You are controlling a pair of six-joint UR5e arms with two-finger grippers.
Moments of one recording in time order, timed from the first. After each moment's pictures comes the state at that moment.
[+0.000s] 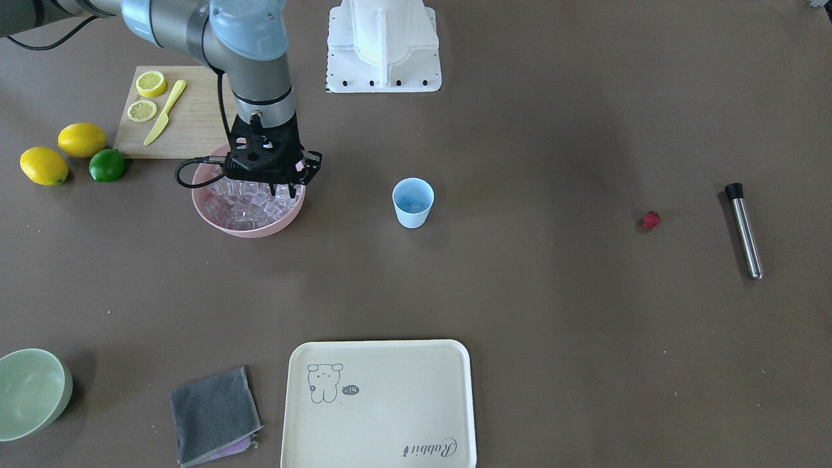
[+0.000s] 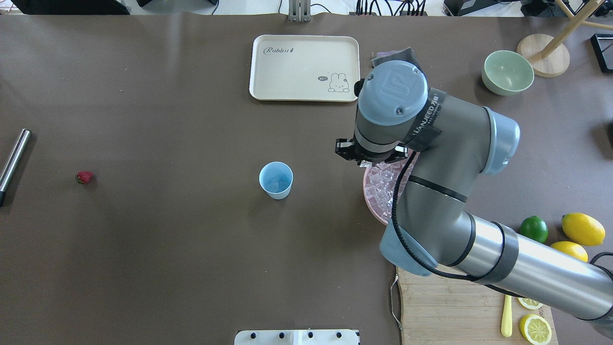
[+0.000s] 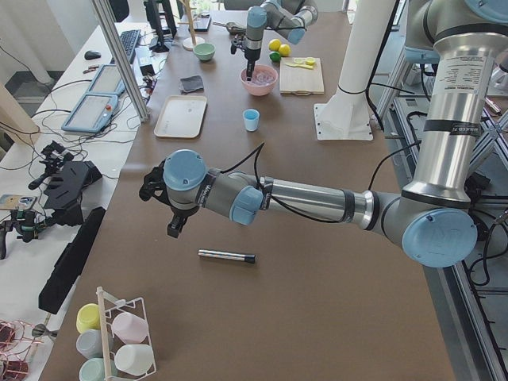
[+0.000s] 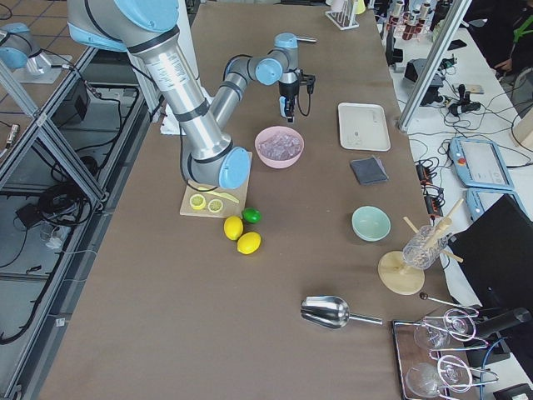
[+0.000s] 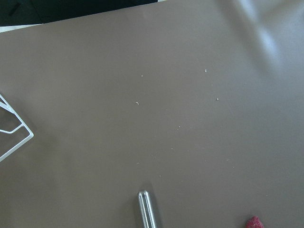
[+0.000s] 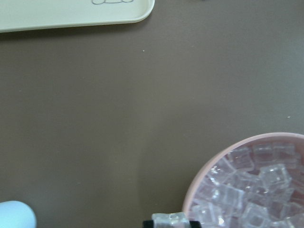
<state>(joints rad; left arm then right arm) -1.61 -1.69 -1.60 -1.83 -2.56 0.00 0.58 -0.85 1.81 -1.85 1.82 1.29</state>
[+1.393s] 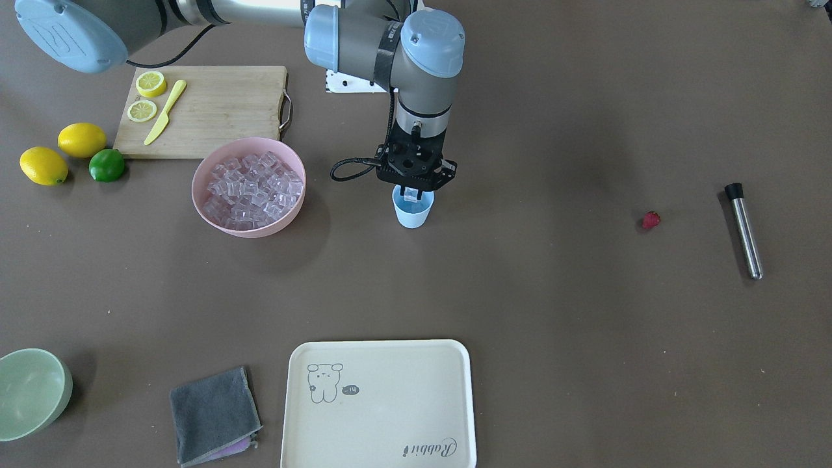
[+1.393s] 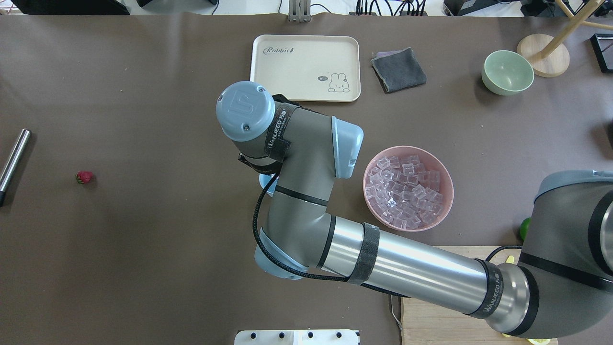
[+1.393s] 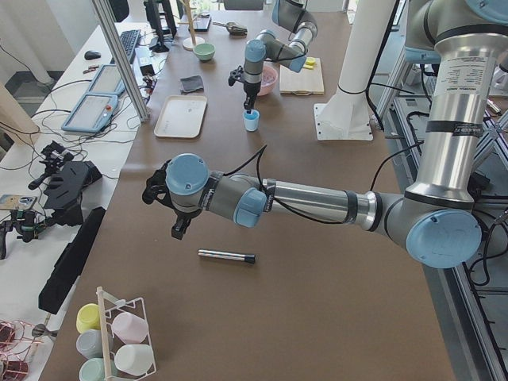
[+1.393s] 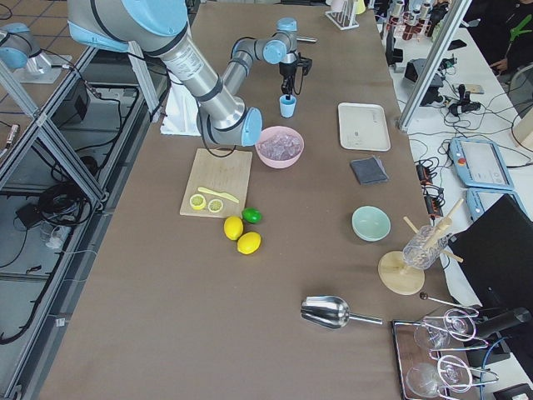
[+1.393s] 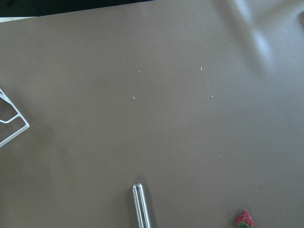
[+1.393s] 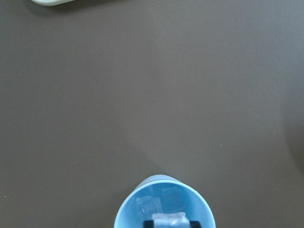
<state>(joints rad) -1.61 -1.68 -1.60 -1.82 -2.58 0.00 0.46 -0.56 1.42 -1.73 1.78 1.51</state>
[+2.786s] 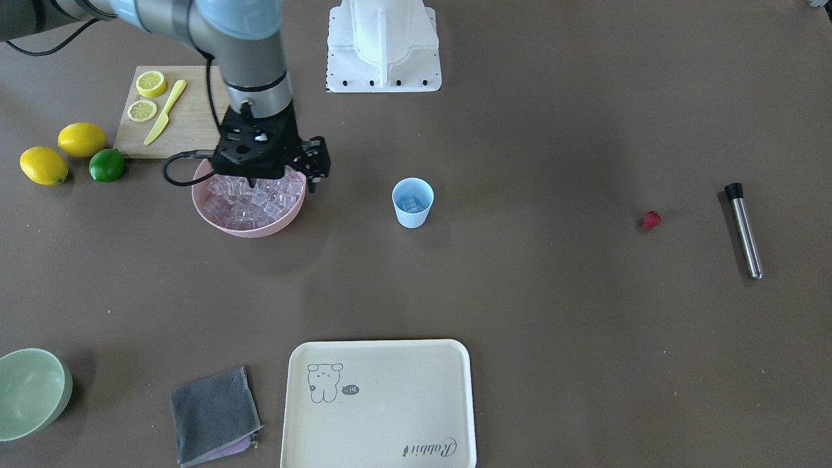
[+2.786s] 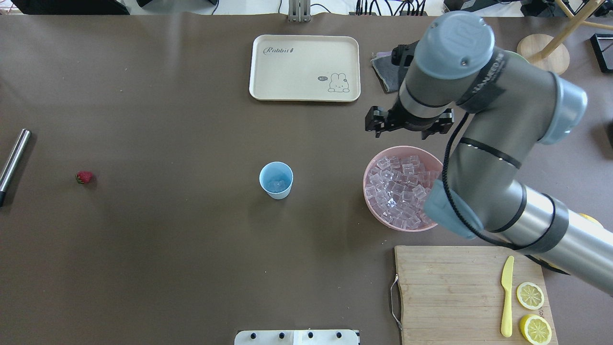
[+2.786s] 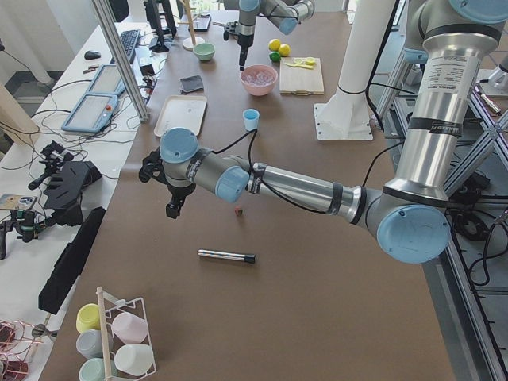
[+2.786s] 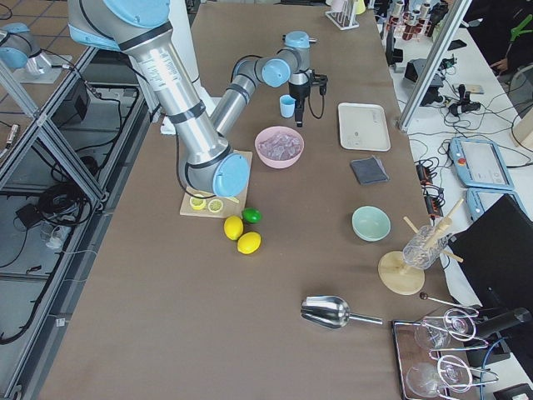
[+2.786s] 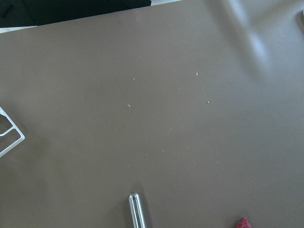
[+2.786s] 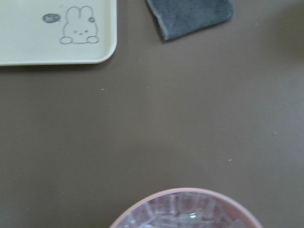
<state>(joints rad) -1.44 -1.76 -1.64 -1.82 -2.42 -0.22 0.77 -1.03 1.91 -1.82 1.93 1.01</state>
